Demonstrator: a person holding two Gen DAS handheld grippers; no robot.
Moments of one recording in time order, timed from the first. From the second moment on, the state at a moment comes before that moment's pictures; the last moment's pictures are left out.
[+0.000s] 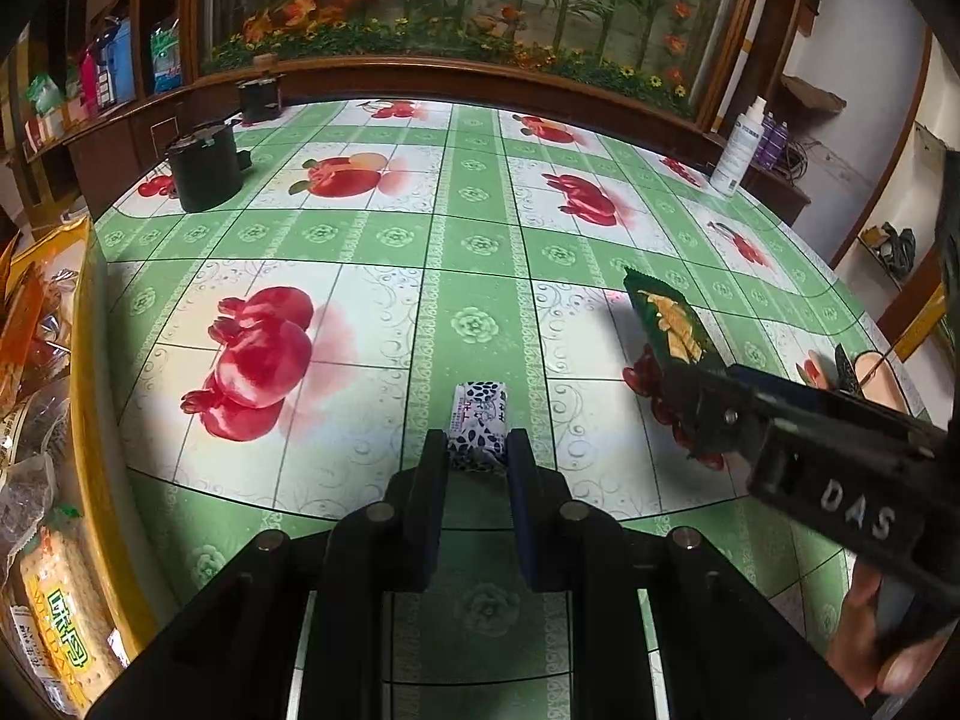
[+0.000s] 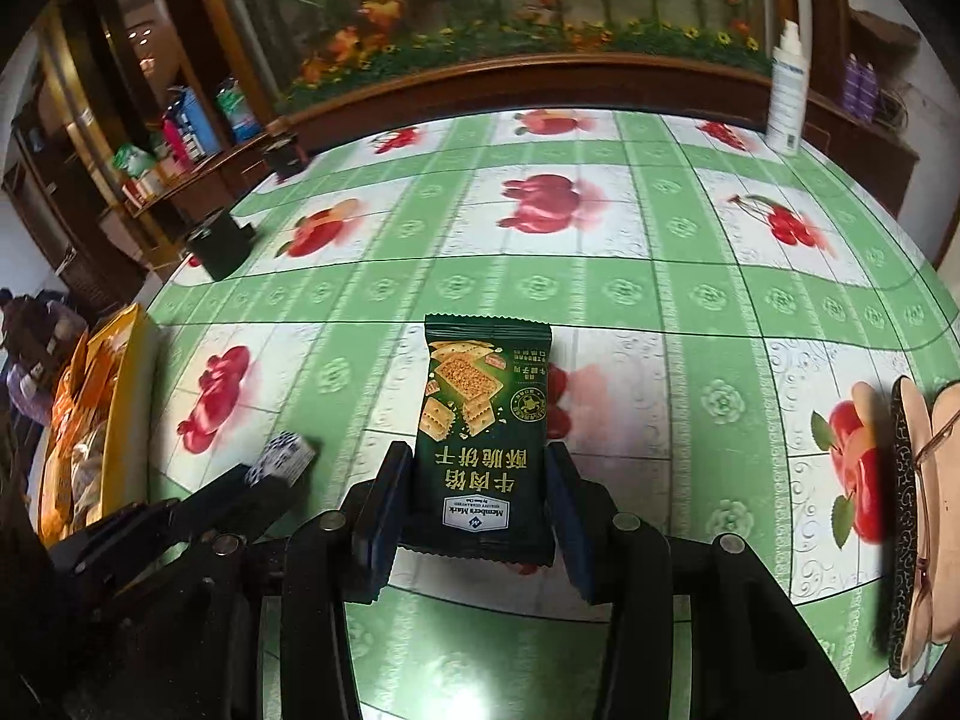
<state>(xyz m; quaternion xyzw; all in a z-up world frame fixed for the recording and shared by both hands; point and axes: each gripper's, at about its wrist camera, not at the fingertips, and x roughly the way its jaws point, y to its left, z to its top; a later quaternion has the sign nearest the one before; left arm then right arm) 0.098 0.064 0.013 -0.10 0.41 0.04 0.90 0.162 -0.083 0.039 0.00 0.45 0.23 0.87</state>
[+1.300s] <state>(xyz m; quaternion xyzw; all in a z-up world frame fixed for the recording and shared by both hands) 0.100 0.060 0.019 -0.07 0.38 0.07 0.92 0.162 -0.083 0.035 0.00 0.46 0.22 0.86</state>
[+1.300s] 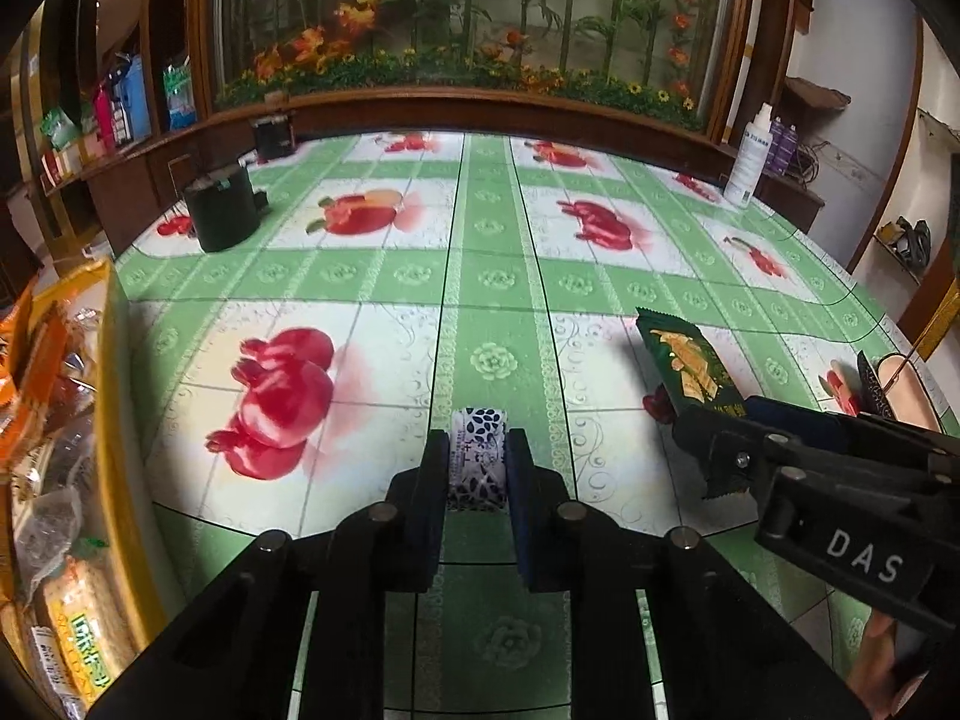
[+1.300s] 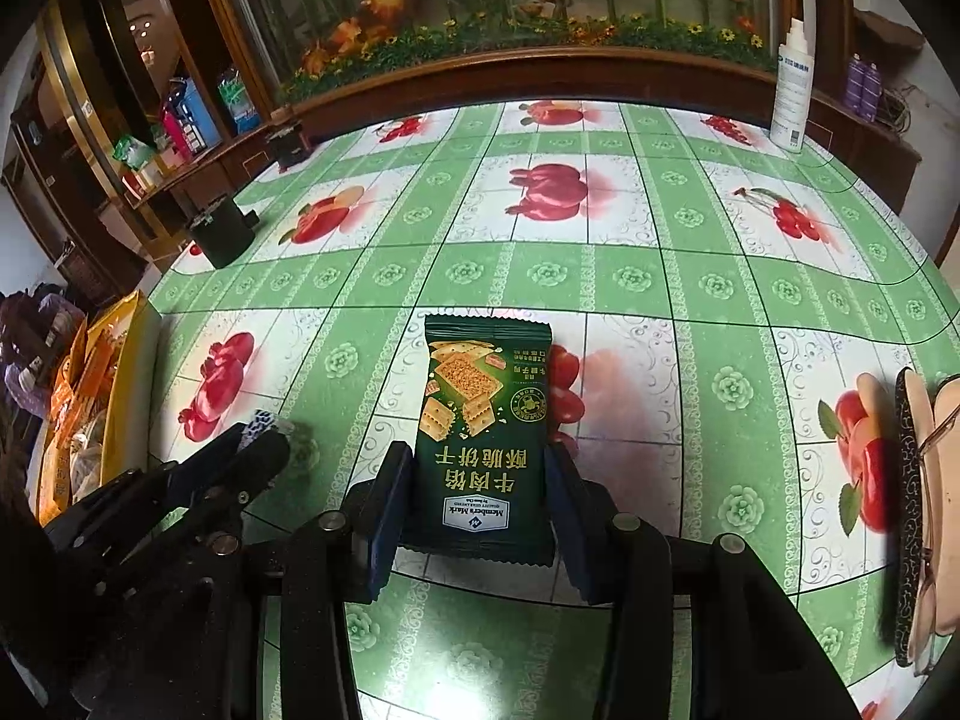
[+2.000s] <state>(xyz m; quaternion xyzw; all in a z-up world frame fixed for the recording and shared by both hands) 0.082 0.055 0.041 -0.03 0.31 0.11 0.94 0.153 -0.082 0.049 0.00 0.44 0.23 0.87</state>
